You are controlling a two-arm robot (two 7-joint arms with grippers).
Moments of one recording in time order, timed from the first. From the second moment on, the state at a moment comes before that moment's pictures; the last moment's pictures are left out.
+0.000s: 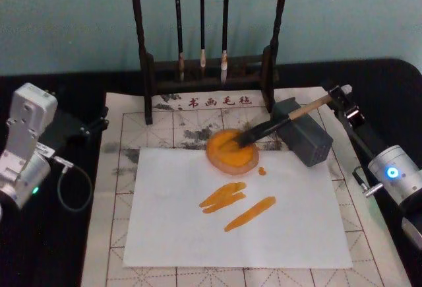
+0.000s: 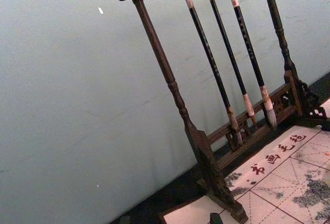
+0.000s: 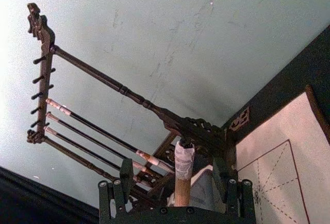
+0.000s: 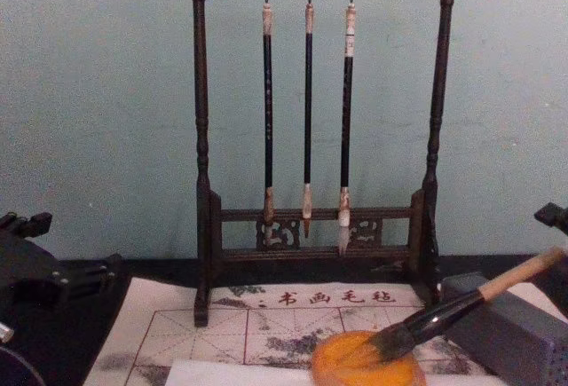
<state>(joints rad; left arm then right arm) -0.20 0.60 0.45 -1.41 -0.25 -0.12 0.03 0.26 0.32 -0.20 -1.08 1.35 0.15 0.55</state>
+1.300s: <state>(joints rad) -0.20 0.60 0.45 -1.41 -0.25 -0.12 0.03 0.26 0.32 -0.20 -1.08 1.34 0.15 0.55</state>
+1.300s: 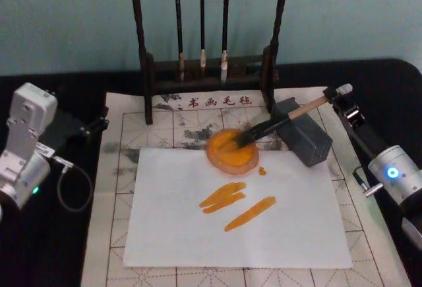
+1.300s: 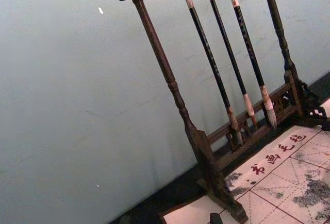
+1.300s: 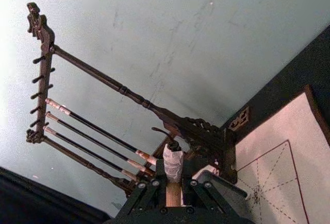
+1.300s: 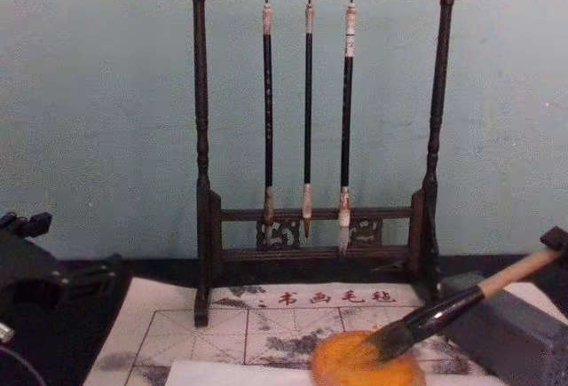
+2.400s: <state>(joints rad) -0.20 0.60 0.45 -1.41 -0.25 -0.12 0.03 0.26 0.33 -0.20 -1.10 1.41 0.17 0.54</state>
